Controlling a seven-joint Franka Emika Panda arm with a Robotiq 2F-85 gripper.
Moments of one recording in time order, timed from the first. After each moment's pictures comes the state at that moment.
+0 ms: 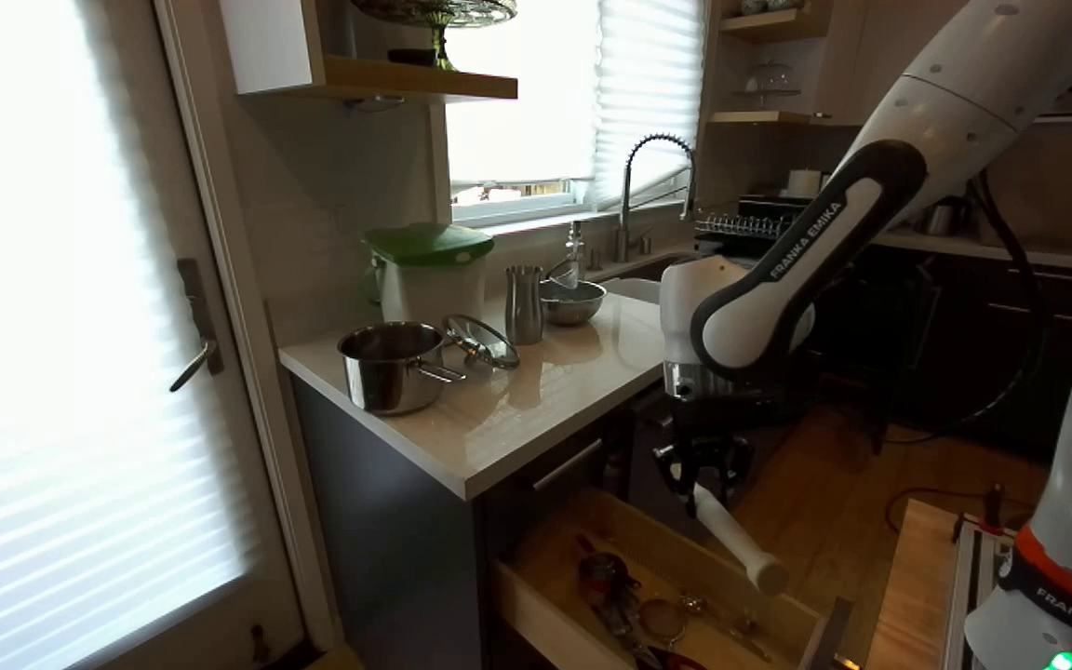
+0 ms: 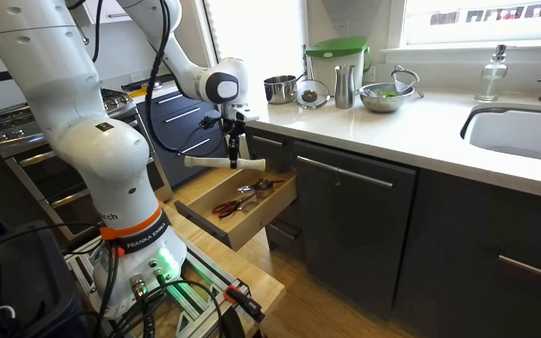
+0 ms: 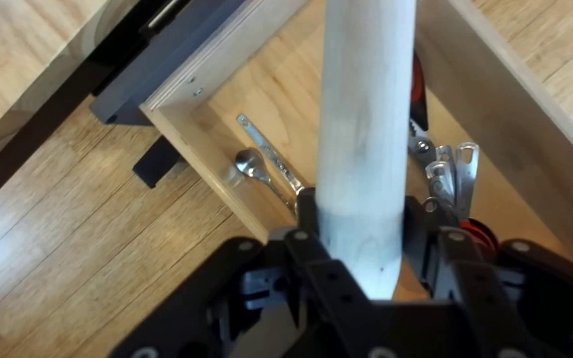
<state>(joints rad) 0.08 -0.01 0.13 -2.63 0.16 2.43 0.80</state>
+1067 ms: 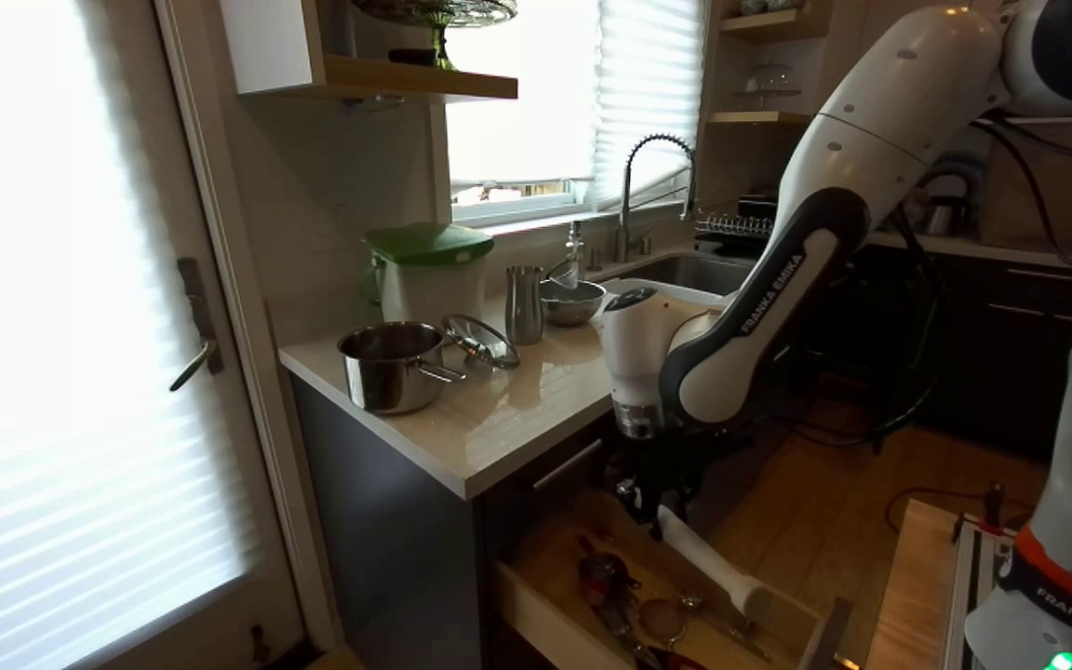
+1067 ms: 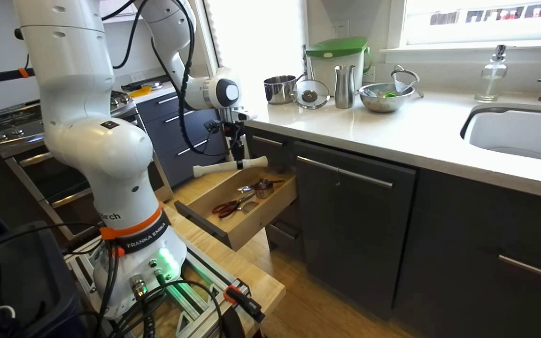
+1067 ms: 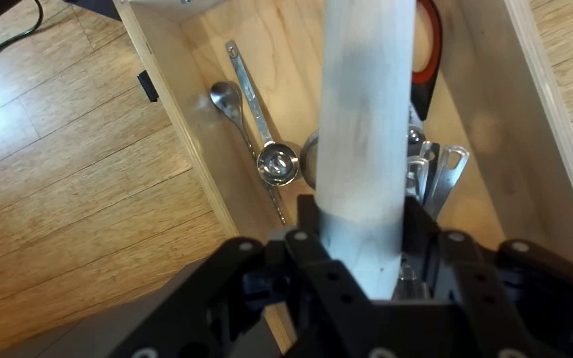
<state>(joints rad) 0.18 0.21 0.14 -2.46 -0.12 2.45 0.85</state>
